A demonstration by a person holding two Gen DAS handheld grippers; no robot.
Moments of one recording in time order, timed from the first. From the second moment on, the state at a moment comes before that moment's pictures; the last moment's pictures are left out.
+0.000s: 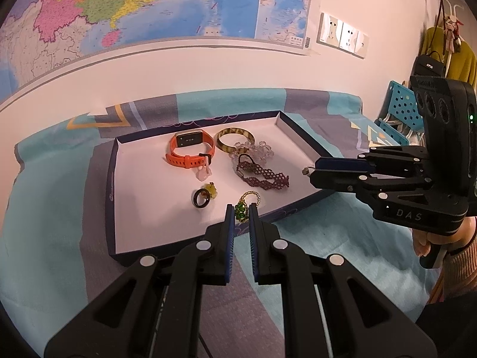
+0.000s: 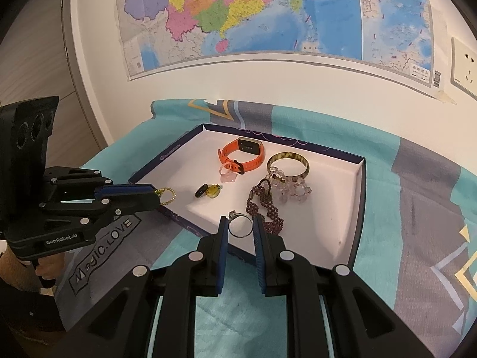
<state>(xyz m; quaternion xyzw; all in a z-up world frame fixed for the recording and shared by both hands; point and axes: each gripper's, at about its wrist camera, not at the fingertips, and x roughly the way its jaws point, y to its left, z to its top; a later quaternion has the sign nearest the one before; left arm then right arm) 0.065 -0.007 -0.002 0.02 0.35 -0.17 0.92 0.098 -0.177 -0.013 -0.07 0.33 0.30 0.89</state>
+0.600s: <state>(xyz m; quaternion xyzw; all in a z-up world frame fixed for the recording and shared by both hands) 0.080 -0.005 -0.007 0.00 0.36 -0.16 0.92 0.116 -0.170 -0.019 -0.07 0.34 0.29 0.89</state>
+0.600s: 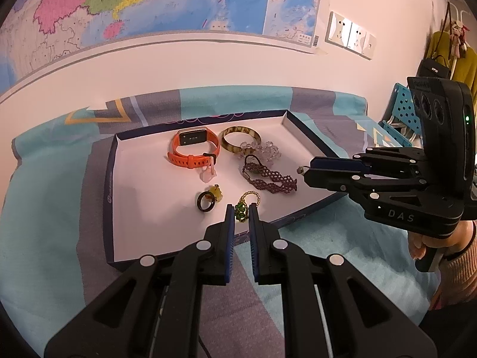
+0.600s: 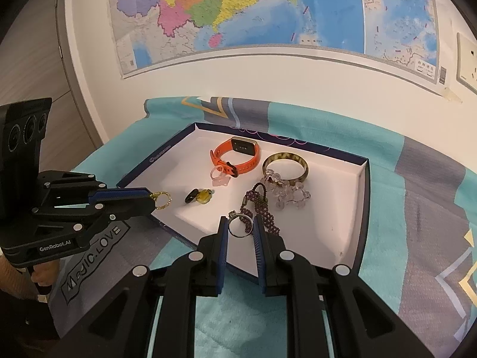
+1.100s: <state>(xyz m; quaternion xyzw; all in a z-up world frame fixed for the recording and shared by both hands) 0.088 -0.005 -0.010 0.00 0.37 -0.16 0.92 0.126 -0.170 -0.024 -0.06 0.35 0.29 0.89</state>
